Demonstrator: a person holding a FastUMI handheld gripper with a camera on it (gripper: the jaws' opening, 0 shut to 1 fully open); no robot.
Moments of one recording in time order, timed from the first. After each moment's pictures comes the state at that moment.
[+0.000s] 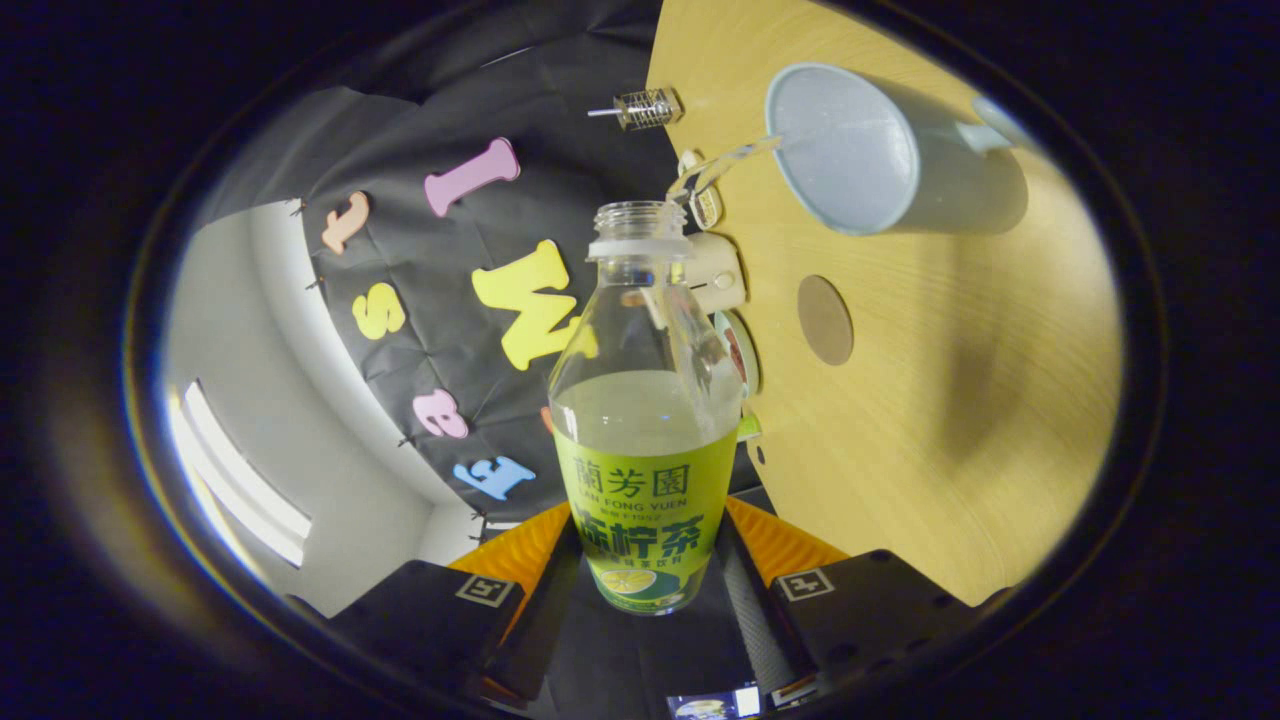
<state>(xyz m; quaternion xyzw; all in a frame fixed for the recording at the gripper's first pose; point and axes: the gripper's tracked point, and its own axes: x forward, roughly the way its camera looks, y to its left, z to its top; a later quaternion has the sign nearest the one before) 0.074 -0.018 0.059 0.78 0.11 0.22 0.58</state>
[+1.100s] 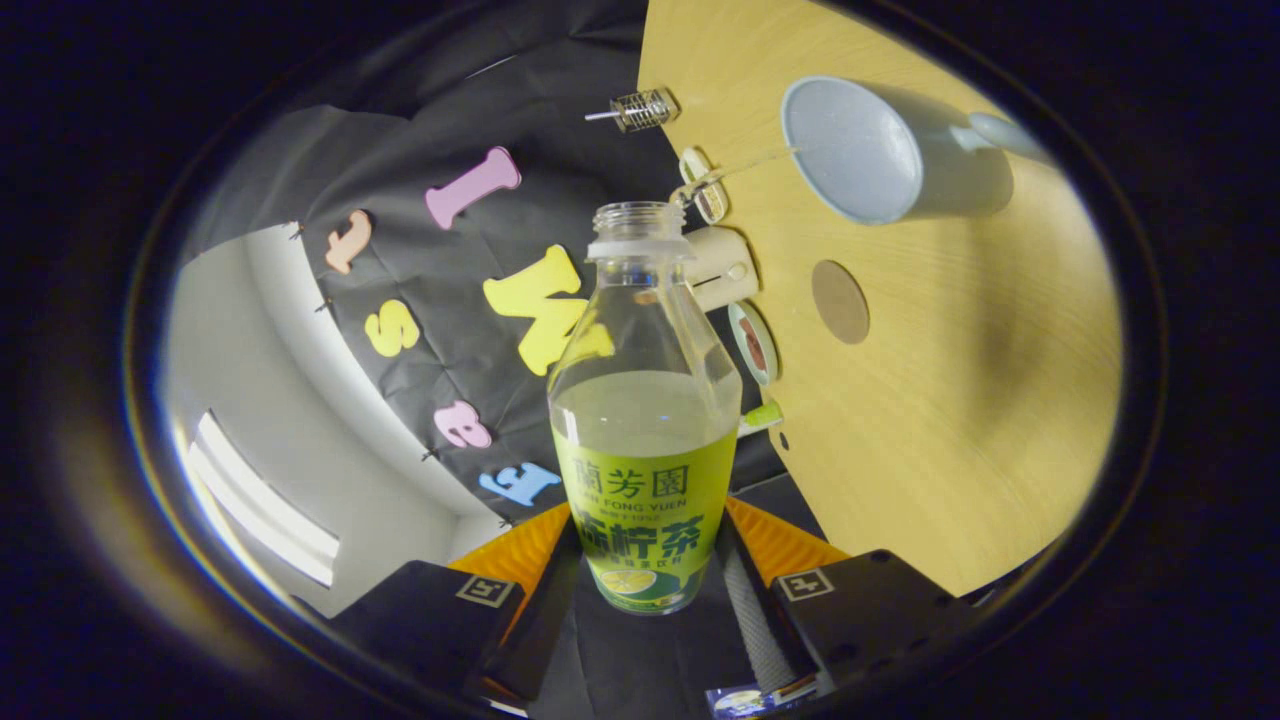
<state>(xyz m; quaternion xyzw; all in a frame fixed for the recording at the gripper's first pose) 0.071 -0.021 0.076 0.80 0.09 0.24 0.54</state>
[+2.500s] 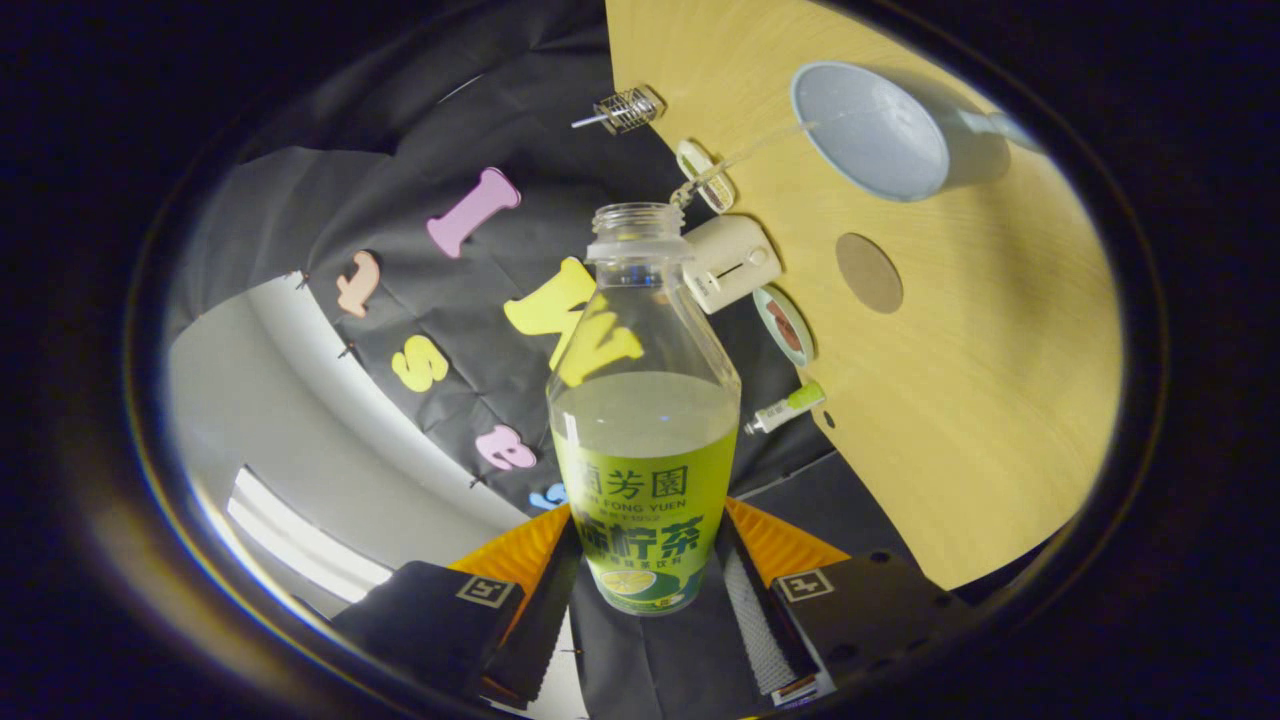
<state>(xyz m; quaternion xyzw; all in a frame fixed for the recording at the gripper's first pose) 0.075 -0.029 0.105 0.84 0.06 0.26 0.47</state>
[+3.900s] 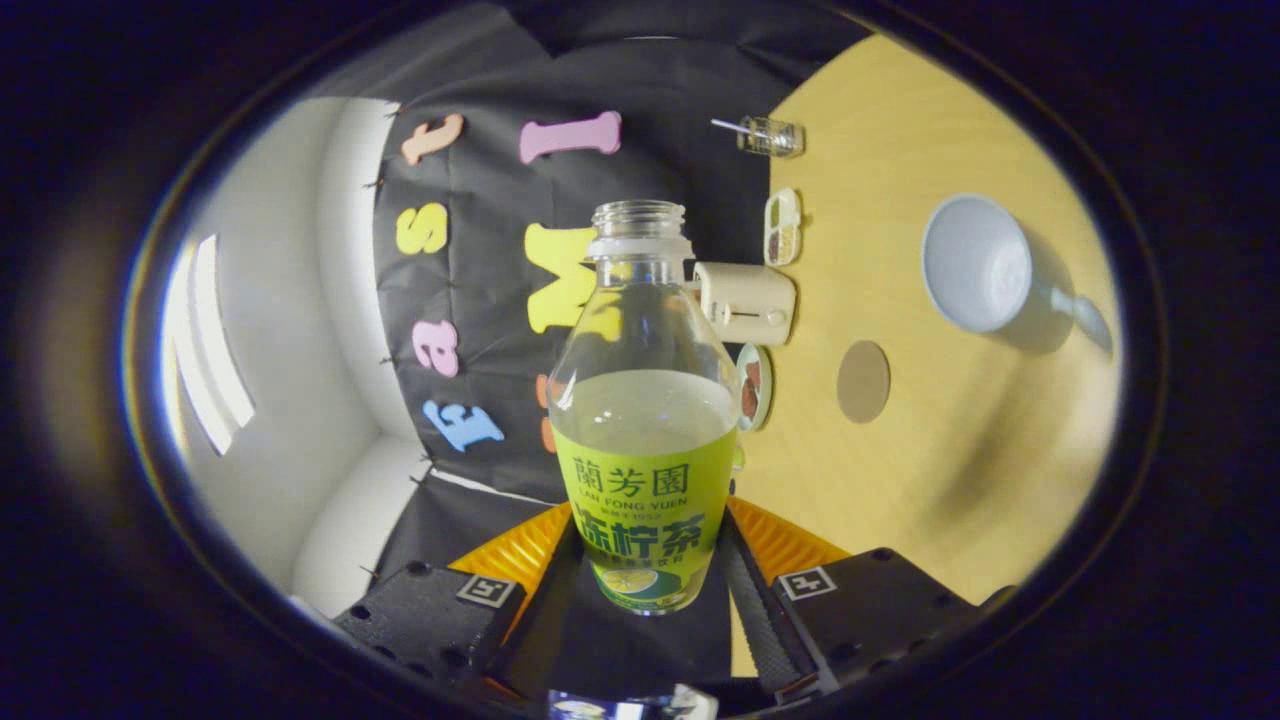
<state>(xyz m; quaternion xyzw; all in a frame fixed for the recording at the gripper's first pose) 0.075 0.006 0.071 0.62 0.06 0.19 0.76</state>
